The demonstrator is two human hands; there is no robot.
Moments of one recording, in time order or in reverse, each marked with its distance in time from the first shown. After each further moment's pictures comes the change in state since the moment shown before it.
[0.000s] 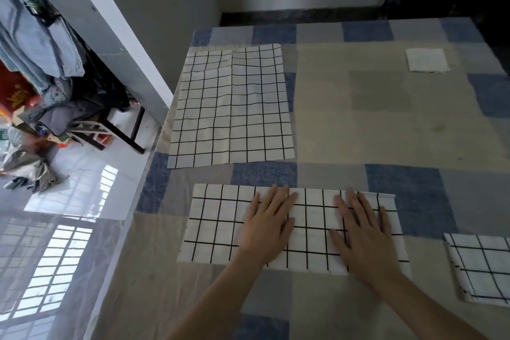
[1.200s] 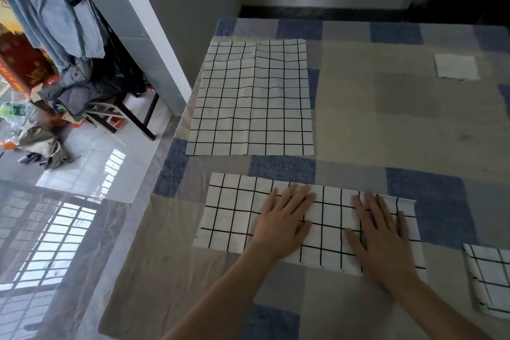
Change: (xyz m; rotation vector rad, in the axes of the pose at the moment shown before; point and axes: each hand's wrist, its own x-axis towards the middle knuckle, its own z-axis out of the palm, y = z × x) left_hand -0.007 -0.005 0.003 -0.001 0.009 0.066; right_hand -0.001 0.001 0.002 0.001 0.010 -0.013
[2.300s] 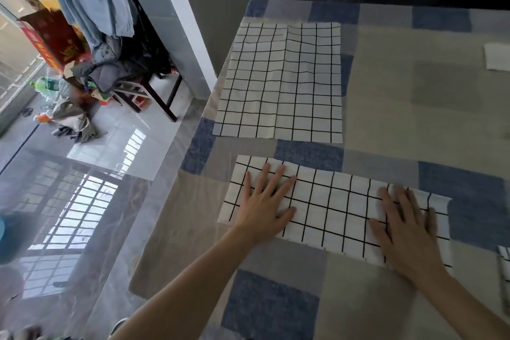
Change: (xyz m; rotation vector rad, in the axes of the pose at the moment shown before) left_hand -0.048 -0.062 -0.013 0.025 -0.019 -0.185; right_hand -0.001 -0.001 0.001 0.025 -0.014 -0.016
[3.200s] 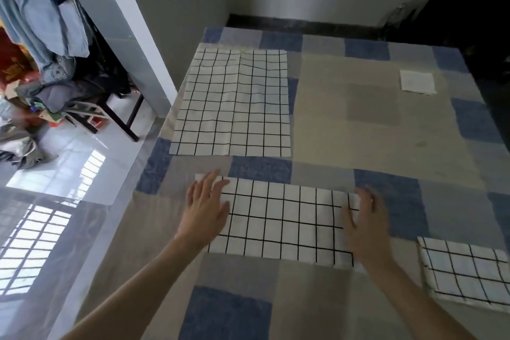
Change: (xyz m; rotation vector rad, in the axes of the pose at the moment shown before) left_hand -0.004 -0.010 -0.028 -0.213 0.240 -0.122; right_hand 0.010 0.010 -0.037 0.346 0.279 0.199
